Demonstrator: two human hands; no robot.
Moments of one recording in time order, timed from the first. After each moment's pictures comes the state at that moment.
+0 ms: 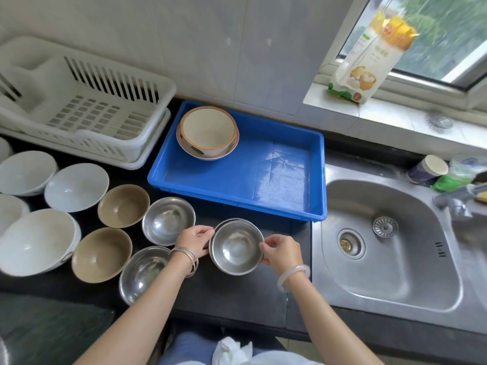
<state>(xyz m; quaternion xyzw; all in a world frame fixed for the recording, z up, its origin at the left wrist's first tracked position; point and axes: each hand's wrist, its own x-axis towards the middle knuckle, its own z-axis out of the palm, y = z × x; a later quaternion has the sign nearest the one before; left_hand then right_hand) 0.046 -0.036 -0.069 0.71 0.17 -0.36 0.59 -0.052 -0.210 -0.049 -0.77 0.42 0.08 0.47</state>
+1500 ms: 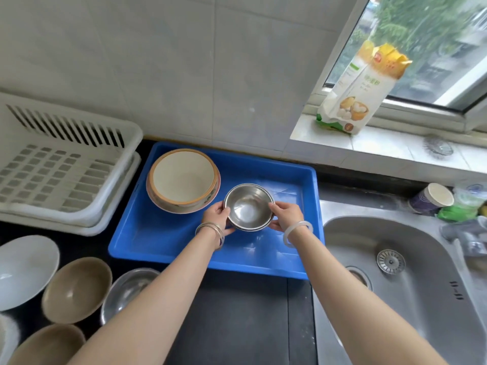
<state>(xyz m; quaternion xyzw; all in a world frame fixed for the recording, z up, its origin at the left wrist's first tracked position) 0.192 -0.189 -0.058 0.62 0.18 -0.35 0.68 0.132 -0.348 -0.064 -0.65 0.46 0.02 0.61</state>
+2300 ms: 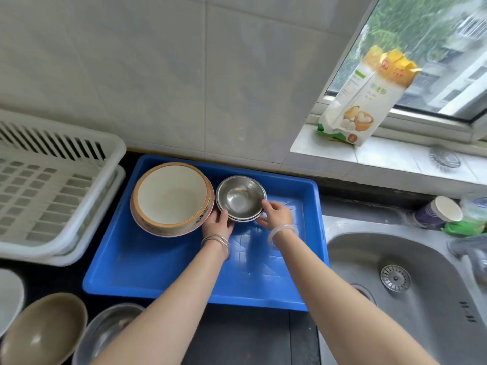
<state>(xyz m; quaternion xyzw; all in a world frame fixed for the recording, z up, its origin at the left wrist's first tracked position) 0.219 -0.230 -0.095 0.52 0.21 -0.26 0.79 0.188 -0.356 -0.094 -0.57 0.49 -0.06 0.65</state>
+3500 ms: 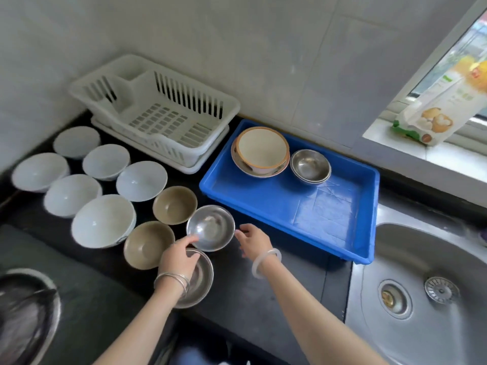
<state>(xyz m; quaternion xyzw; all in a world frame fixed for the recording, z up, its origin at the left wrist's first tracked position) 0.033 0.056 -0.048 0.90 0.12 -0.18 0.39 0.050 -0.126 -0.064 -0.80 0.24 0.23 0.50</state>
